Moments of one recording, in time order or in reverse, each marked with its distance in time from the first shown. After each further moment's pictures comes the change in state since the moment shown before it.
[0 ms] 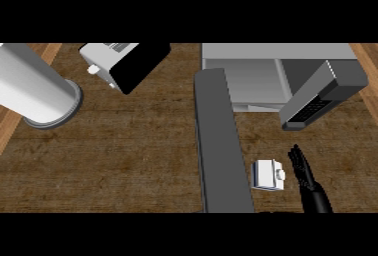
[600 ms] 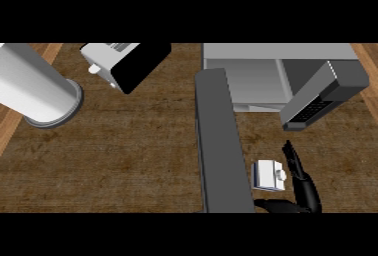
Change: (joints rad) left arm 0.041 0.009 0.032 0.004 0.046 -0.027 0.001; right arm -0.210 0.005 -0.084 0.413 0.043 -0.039 -0.204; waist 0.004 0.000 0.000
